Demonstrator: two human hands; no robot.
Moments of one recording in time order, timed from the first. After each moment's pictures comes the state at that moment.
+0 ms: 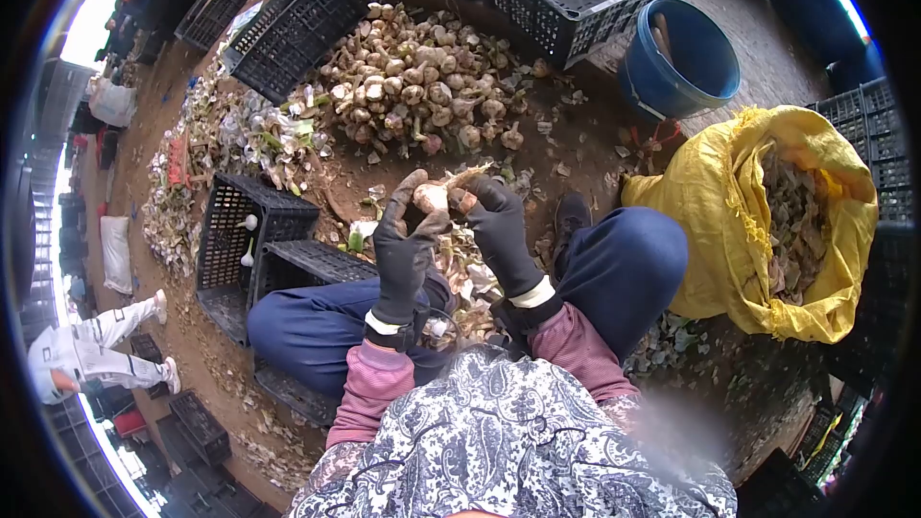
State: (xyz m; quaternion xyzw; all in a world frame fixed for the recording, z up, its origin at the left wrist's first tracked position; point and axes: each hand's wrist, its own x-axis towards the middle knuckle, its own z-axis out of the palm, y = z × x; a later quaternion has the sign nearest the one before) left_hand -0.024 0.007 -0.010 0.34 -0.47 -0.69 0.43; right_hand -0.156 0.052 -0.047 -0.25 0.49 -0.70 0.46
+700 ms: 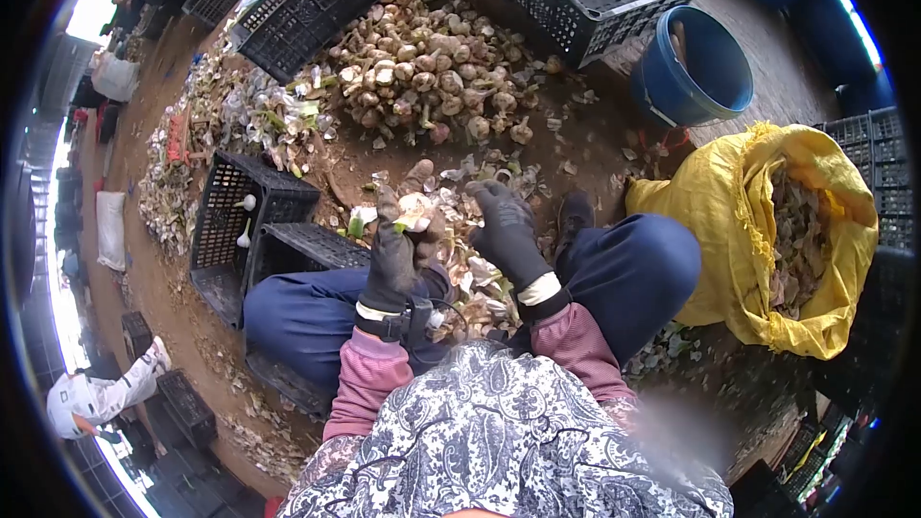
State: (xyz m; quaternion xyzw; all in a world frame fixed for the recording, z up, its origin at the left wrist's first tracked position) left_hand 0.006 0.003 -0.025 0.36 -0.34 -0.80 0.33; right_hand -0.165 0.059 -0.062 -0.53 0.66 -0.42 0.33
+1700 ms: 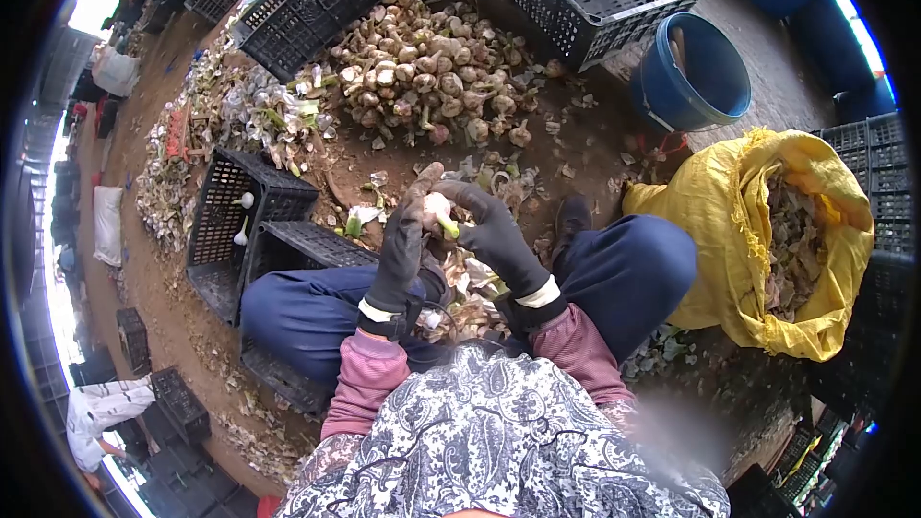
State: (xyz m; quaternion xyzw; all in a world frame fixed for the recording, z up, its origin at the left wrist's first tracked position) left_hand 0.008 -0.003 -0.055 0.36 -0.65 -0.57 0.35; right_hand -0.154 0.055 -0.057 -0.36 0.43 -0.58 0.59
